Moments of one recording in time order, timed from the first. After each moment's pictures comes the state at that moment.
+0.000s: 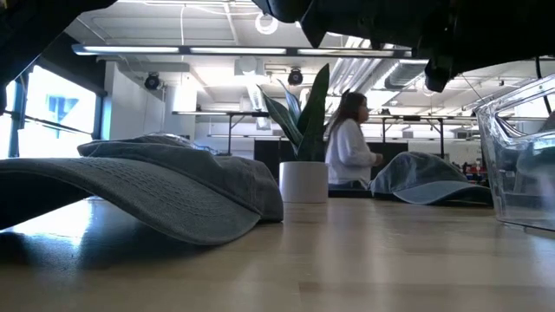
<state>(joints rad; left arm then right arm) -0.16 2.34 1.96 0.00 0.36 0.00 1.10 0.81 0.72 -0.64 0.22 1.91</state>
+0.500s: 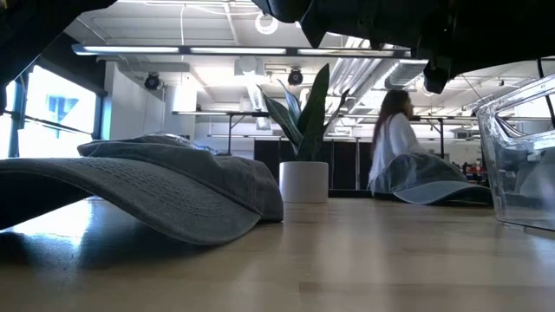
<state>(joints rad) -0.16 2.34 1.96 0.00 0.36 -0.01 1.10 0.86 0.72 -0.66 0.22 1.91</state>
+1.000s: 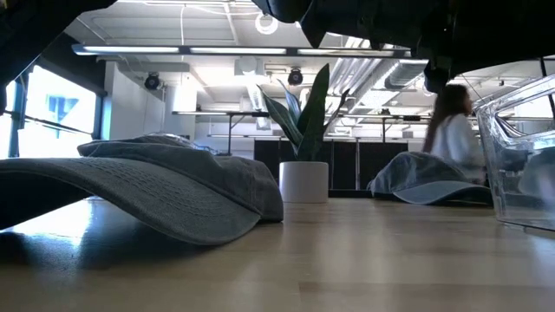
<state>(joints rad) -0.16 2.34 1.96 0.00 0.36 -0.01 1.09 0.93 0.72 -0.52 0.22 1.93</state>
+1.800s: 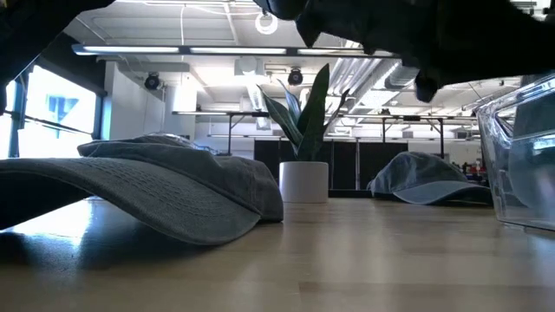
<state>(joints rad) -0.16 2.31 1.96 -0.13 0.35 -0.01 1.01 1.00 0.72 -0.26 0.35 1.85</state>
